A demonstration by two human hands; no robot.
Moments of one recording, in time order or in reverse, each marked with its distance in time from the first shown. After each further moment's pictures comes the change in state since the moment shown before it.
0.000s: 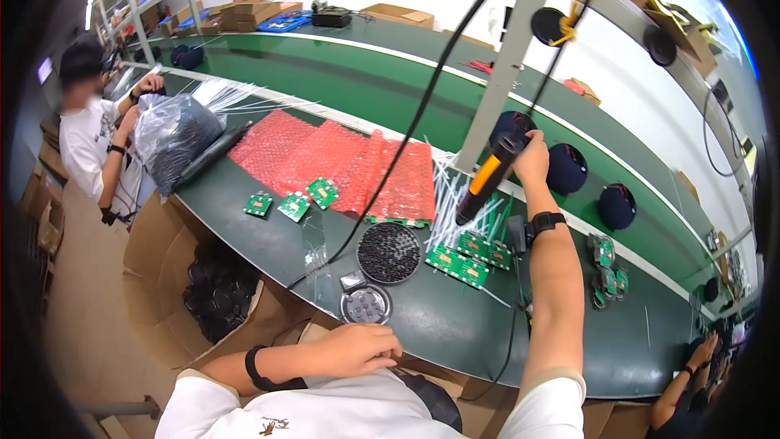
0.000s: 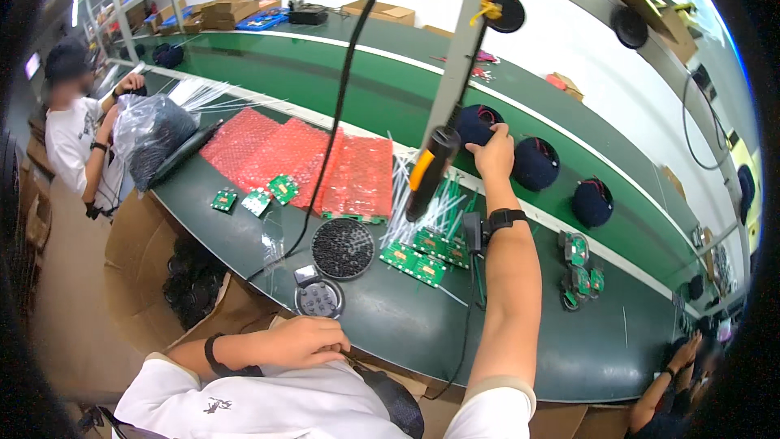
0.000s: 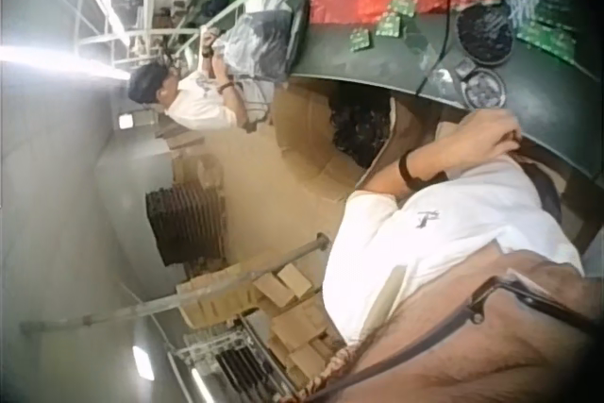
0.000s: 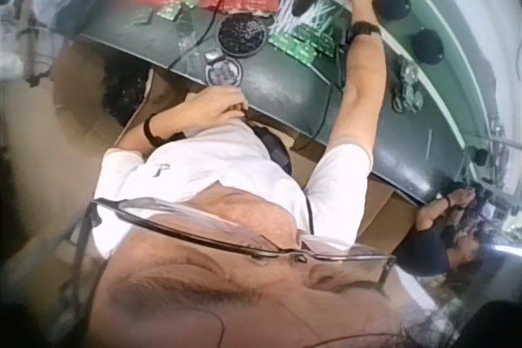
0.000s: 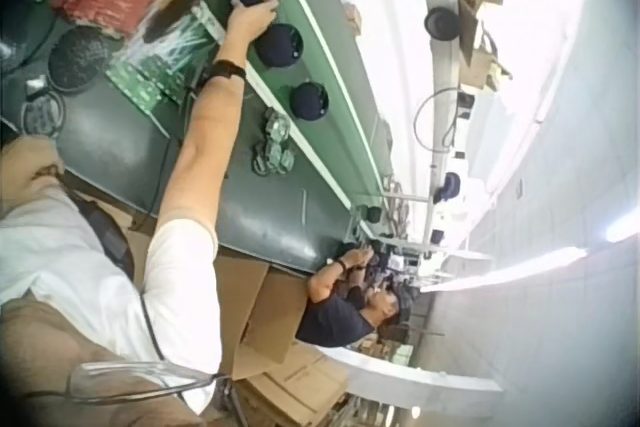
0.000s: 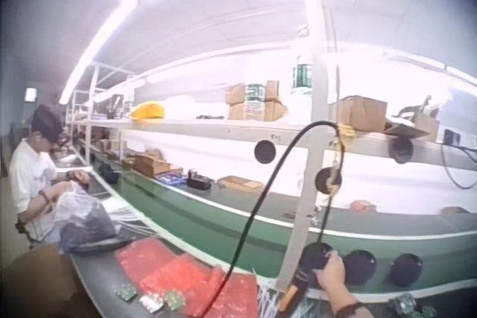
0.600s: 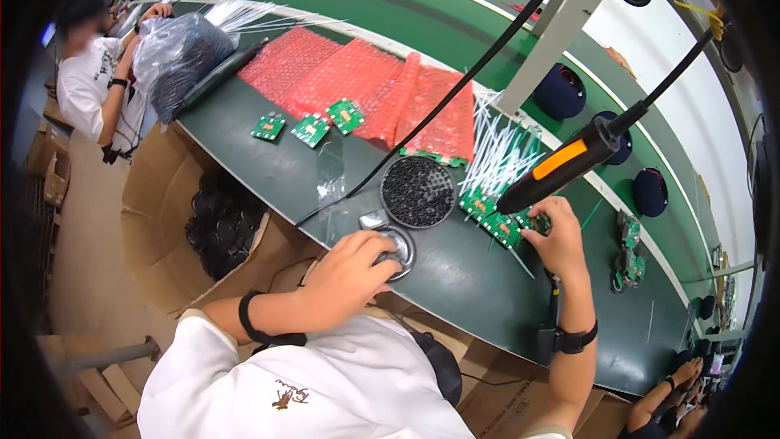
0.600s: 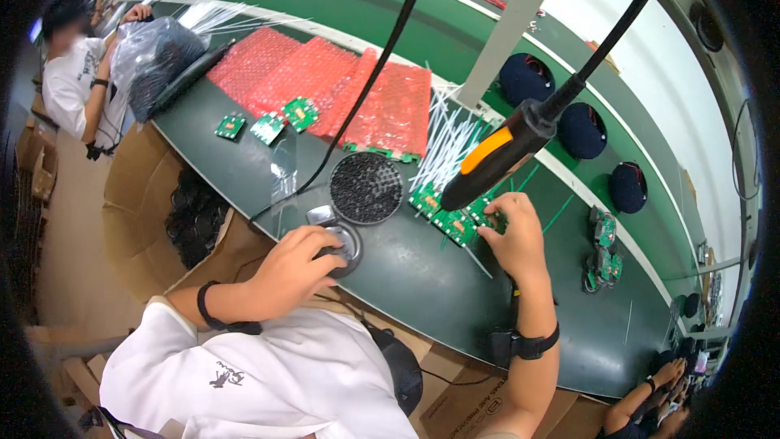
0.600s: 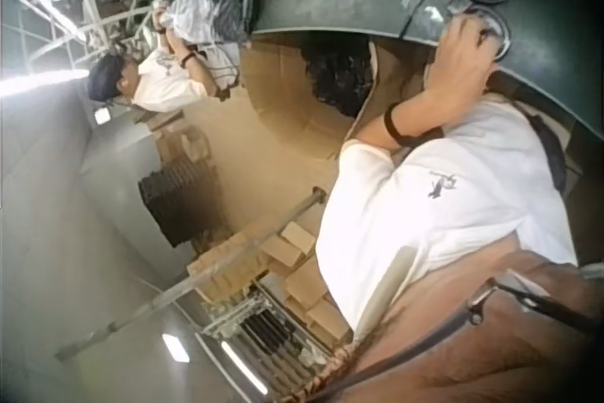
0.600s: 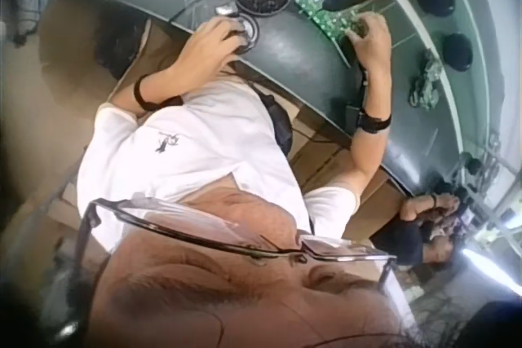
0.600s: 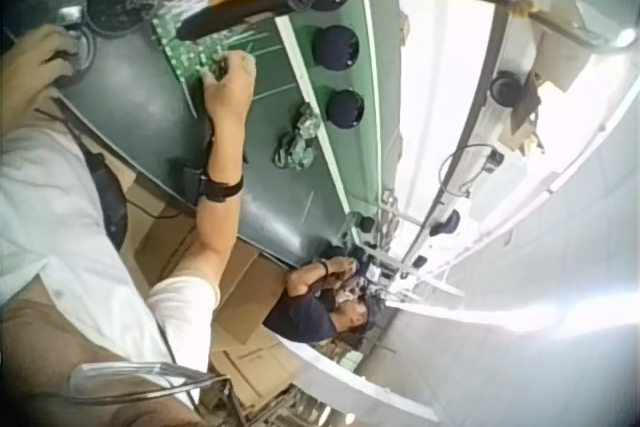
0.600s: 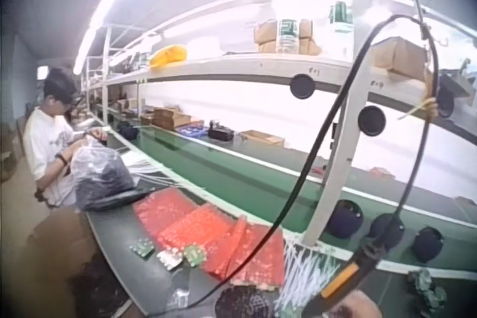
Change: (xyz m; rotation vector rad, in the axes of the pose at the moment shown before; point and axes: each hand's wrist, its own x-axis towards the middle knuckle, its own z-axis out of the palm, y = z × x) left_hand -0.013 0.003 -0.019 0.467 0.358 -0.118; right_hand -0.218 -0.014 -0.129 0.107 -0.528 -0.355
